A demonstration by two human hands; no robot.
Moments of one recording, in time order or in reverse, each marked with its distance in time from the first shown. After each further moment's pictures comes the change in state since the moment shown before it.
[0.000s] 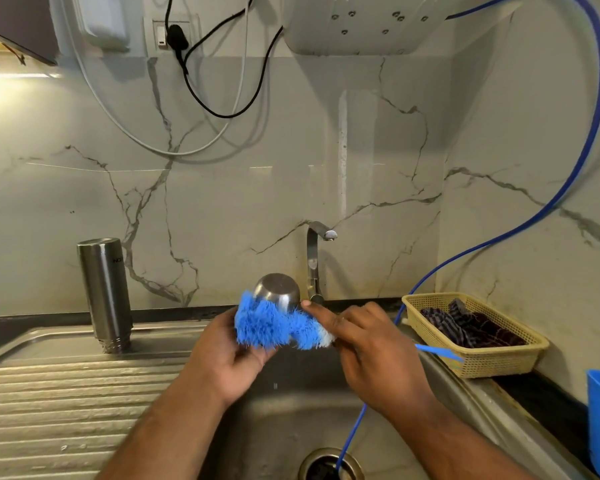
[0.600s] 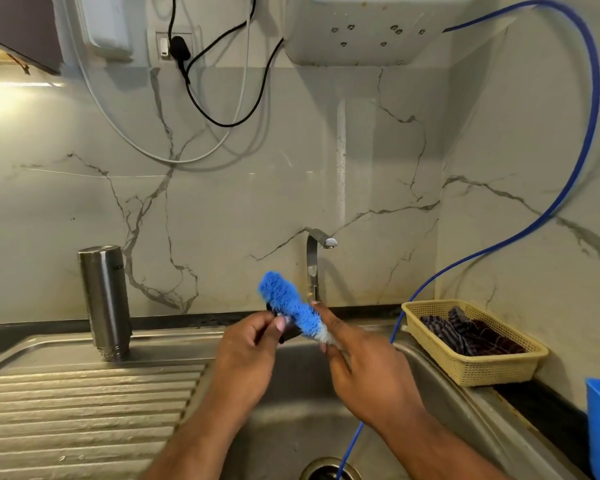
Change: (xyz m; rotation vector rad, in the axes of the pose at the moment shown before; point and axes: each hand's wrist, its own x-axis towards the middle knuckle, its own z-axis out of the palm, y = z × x) left_hand 0.021 -0.030 -0.014 1.050 0.011 0.615; right_hand 0.001 -0.016 -0.003 0.133 -0.084 0.196
